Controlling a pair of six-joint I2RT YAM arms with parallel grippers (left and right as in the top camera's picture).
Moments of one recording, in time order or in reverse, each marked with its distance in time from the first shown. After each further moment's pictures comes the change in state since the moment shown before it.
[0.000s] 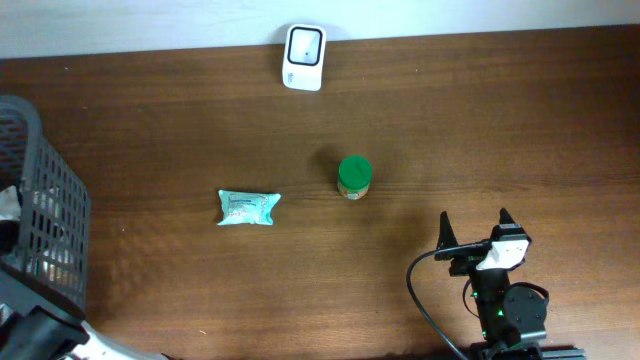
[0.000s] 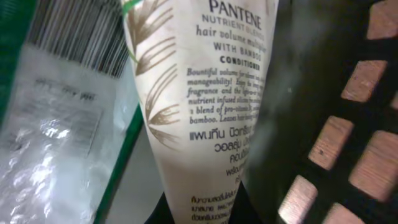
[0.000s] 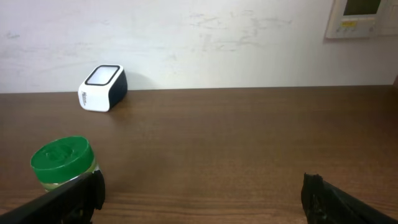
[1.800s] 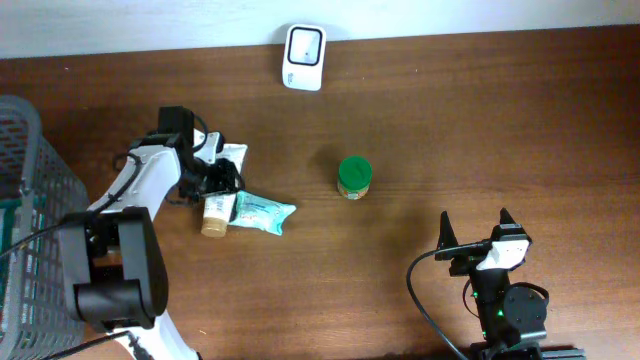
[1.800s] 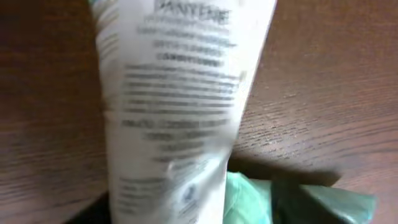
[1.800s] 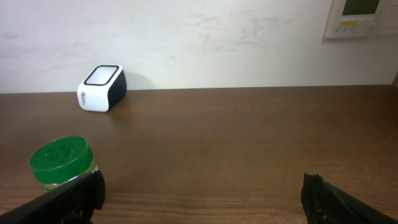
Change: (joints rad) left arm -0.848 -0.014 -0.150 0.114 0.047 -0.335; right arm 0.000 0.000 0.000 0.000 0.004 0.000
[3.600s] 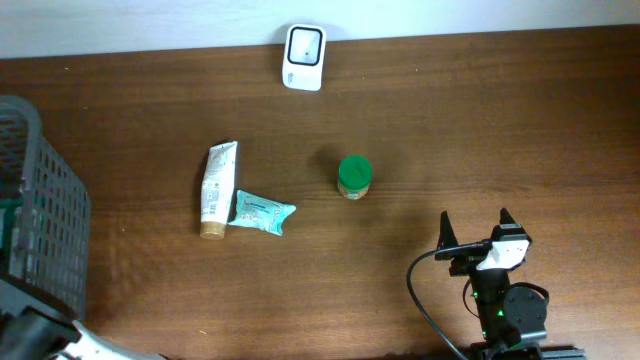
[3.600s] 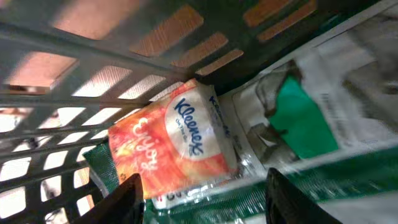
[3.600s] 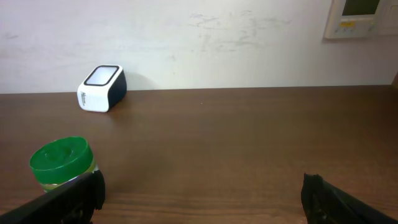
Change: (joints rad) left arm 0.900 0.062 0.223 -0.057 -0.806 -0.108; right arm 0.000 -0.001 0.000 0.000 0.000 0.000
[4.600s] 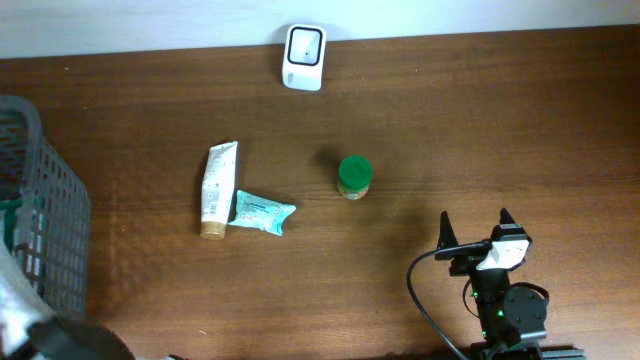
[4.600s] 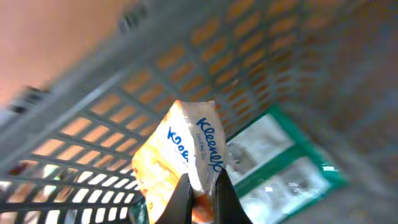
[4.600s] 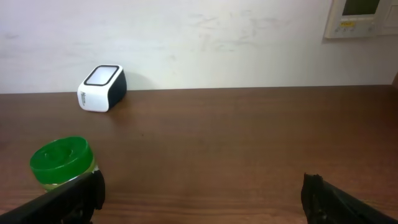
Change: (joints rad) left arm -0.229 -0.375 0.078 0.052 -0.054 0.048; right arm 0.000 0.000 0.000 0.000 0.000 0.000
